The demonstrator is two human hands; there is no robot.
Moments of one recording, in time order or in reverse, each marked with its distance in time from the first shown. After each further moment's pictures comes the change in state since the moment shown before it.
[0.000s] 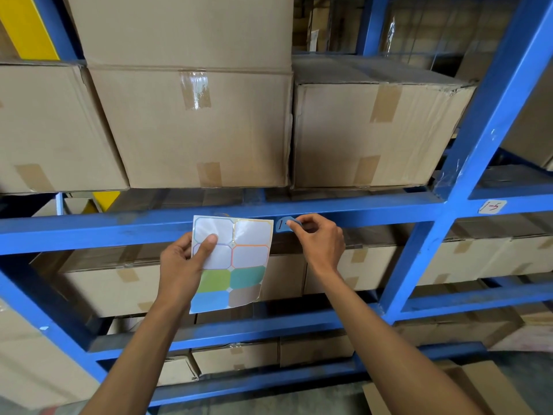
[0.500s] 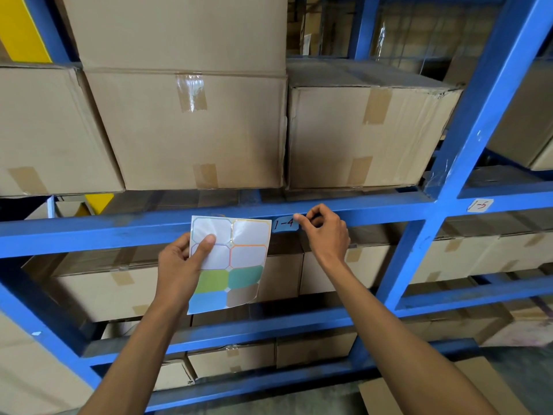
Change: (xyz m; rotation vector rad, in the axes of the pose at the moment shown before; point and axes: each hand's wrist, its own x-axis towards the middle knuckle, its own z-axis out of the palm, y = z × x) left_hand -0.003 0.003 0.002 -0.004 -0.011 0.013; right_hand 0.014 -0.001 -0.021 -0.075 -0.028 0.042
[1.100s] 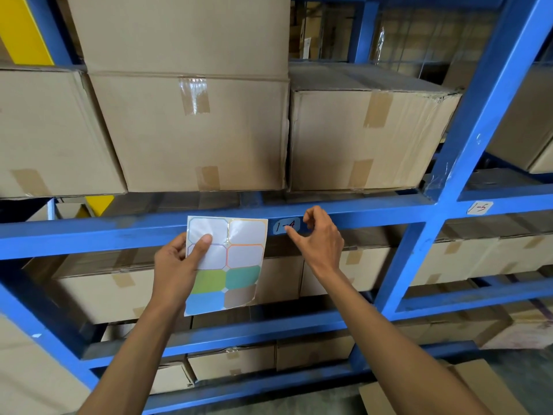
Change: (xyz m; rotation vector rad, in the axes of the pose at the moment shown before) left_hand 0.001 0.005 -0.007 -0.019 0.008 0.009; right_hand -0.011 0.002 0.013 -0.130 0.037 -0.234
